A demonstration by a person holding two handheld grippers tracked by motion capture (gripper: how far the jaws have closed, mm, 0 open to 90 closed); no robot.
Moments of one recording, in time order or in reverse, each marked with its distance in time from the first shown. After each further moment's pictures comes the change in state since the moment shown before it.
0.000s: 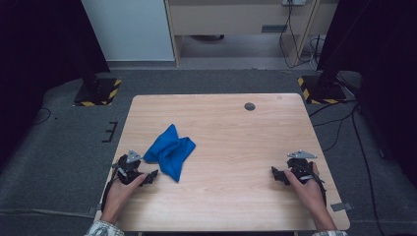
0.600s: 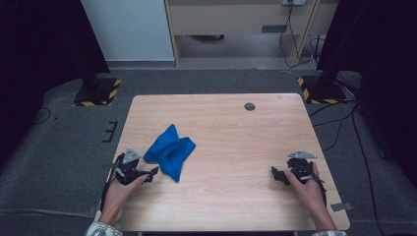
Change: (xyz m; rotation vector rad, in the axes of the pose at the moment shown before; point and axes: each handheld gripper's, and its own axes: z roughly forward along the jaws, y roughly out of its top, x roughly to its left) left arm -0.007 0.011 -0.017 -0.107 -0.013 0.008; right arm 0.000 0.000 0.000 0.000 -0.001 0.000
